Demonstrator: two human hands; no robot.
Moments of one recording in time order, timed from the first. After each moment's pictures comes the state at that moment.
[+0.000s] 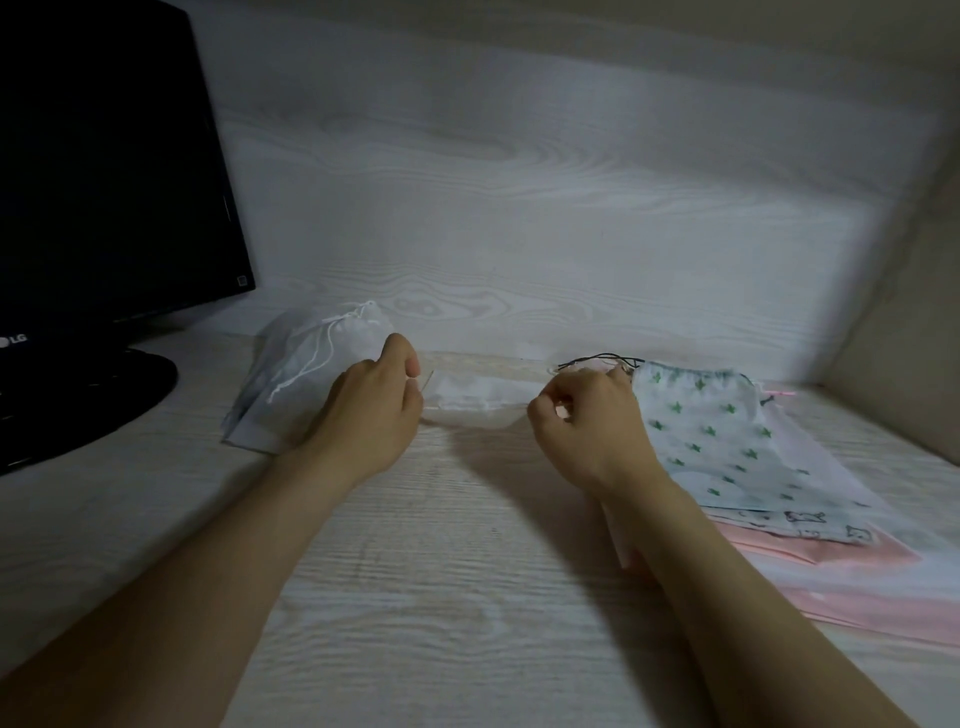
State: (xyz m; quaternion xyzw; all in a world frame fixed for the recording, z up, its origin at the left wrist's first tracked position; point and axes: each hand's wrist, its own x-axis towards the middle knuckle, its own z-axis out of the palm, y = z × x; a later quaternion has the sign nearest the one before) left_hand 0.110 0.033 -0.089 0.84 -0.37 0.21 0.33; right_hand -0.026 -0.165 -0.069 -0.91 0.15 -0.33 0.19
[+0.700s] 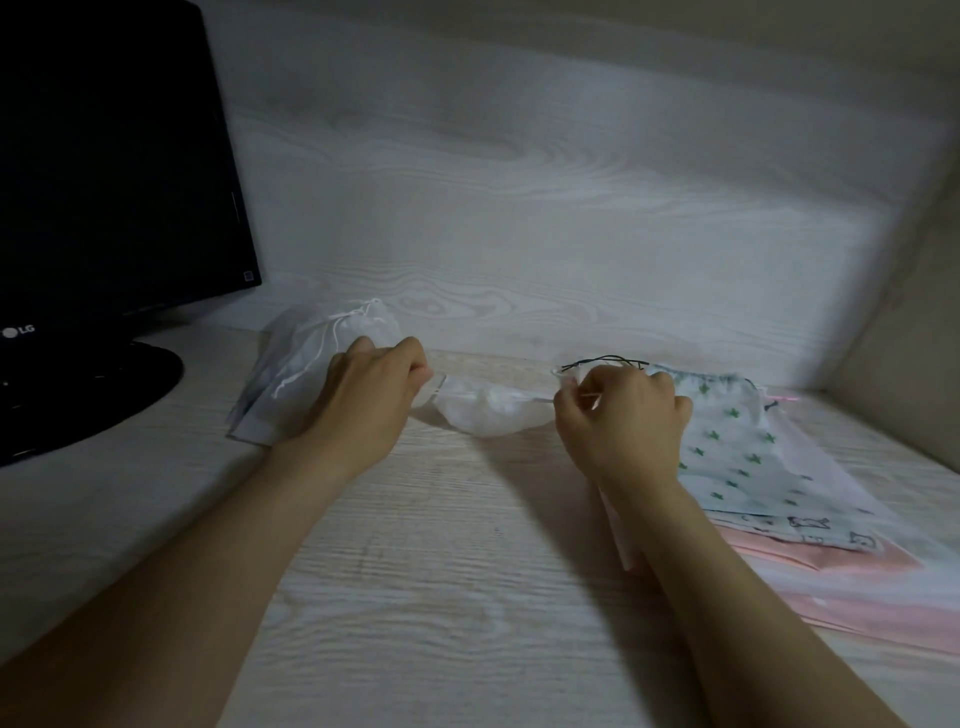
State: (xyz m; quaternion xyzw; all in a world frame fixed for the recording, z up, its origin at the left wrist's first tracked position) left_hand 0.111 0.039 -0.081 0.85 -0.37 0.22 0.29; right_hand -0.030 -0.171 -0.068 -0.86 0.28 -0.41 0.11
